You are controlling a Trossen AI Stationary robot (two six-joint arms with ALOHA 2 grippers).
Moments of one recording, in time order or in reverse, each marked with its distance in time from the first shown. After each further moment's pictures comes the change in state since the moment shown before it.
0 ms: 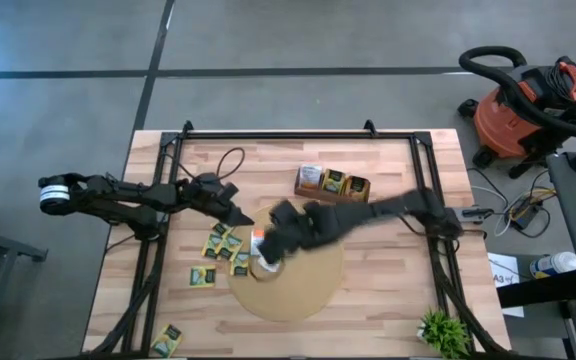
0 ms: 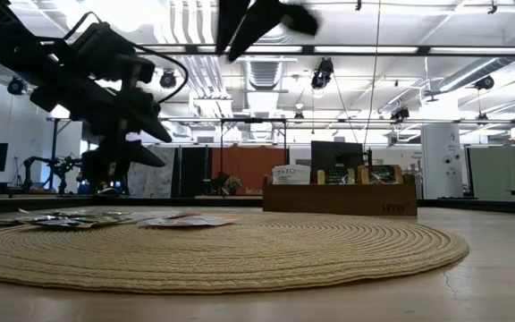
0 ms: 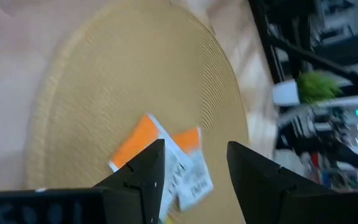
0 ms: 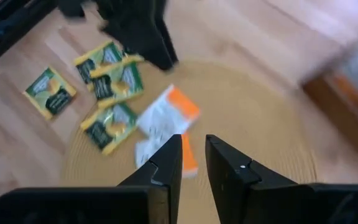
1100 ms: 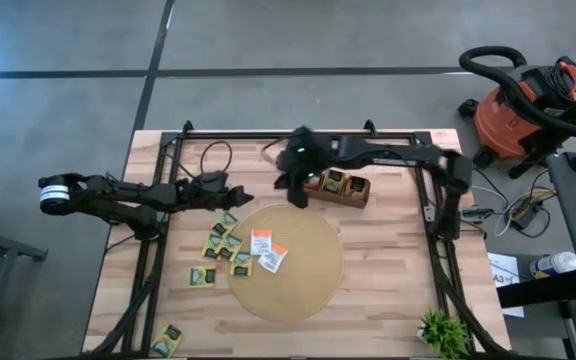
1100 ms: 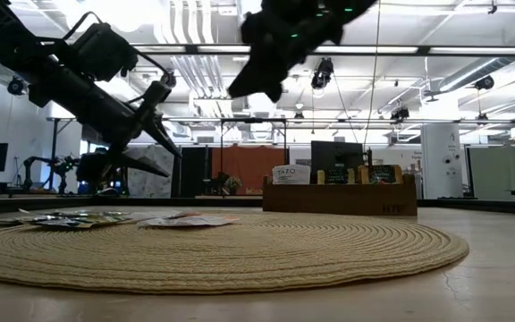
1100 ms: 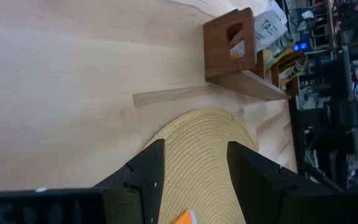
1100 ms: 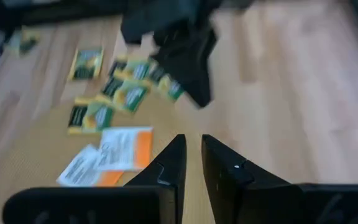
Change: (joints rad) left arm 0.001 0.000 0.000 -0.009 -0.443 -0.295; right arm -0.483 -0.303 -0.643 0.737 -0.749 -1.024
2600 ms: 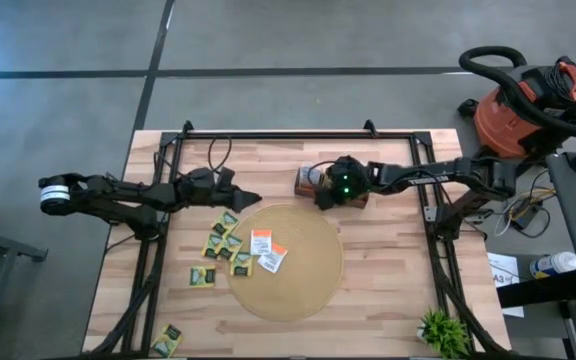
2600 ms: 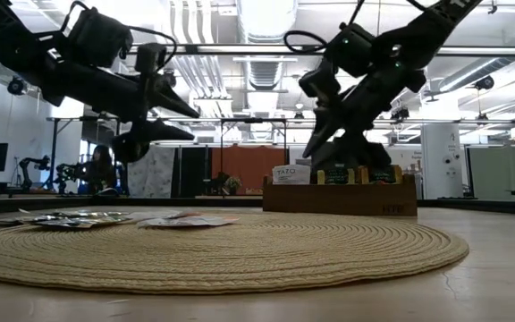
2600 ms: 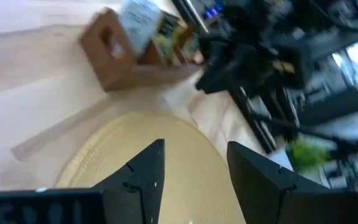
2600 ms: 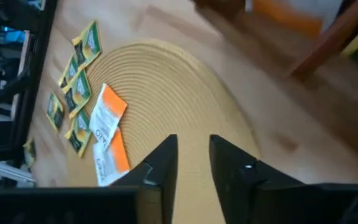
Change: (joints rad) left arm 0.012 0.004 0.001 0.260 0.203 0.352; right arm -0.006 -0.295 -0.741 0.371 0.094 1.031
